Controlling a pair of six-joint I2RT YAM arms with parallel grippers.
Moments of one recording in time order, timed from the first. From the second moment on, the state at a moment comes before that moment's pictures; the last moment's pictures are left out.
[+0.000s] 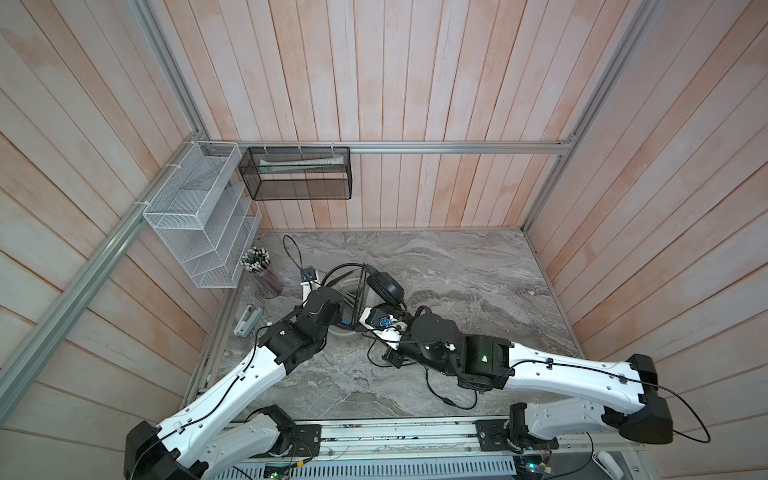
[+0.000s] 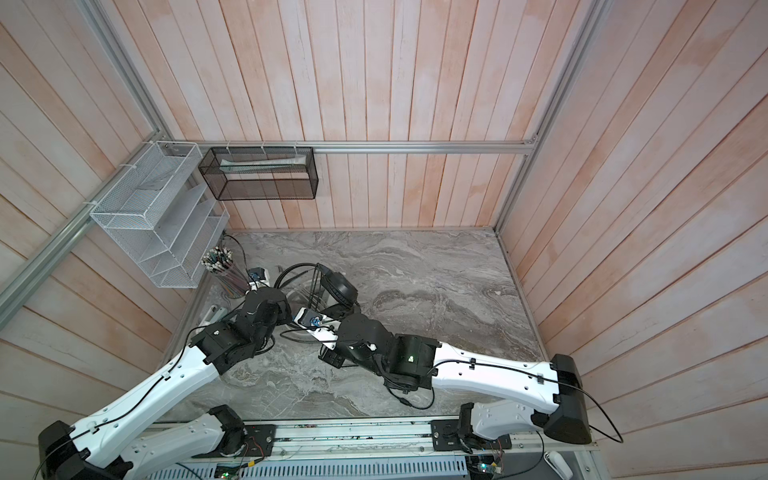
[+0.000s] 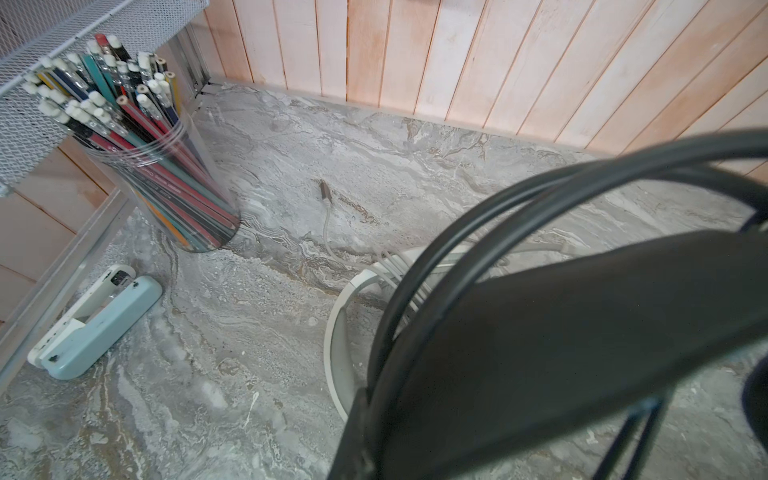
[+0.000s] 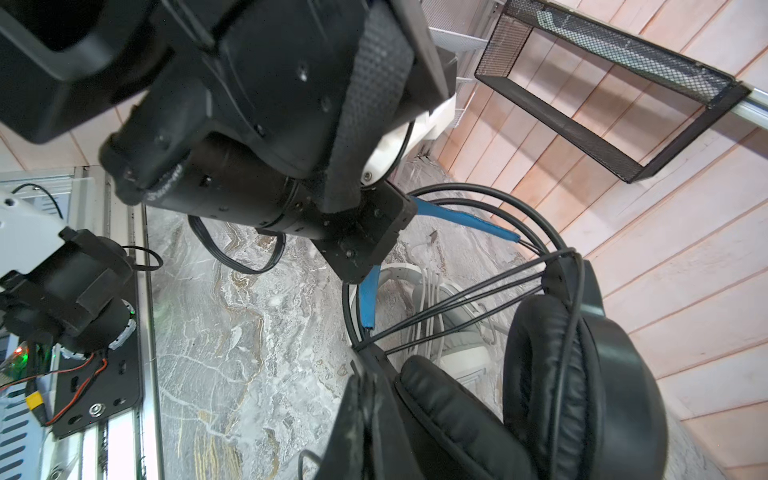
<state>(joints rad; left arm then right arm) -0.66 1.02 0.86 -0.55 -0.59 -0.57 1.33 1.25 1.12 -0.23 0.27 -0.16</state>
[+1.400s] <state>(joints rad) -0.86 1.08 0.81 -0.59 -0.81 -0.54 1.22 1.33 1.18 -0.01 0.85 -0.45</state>
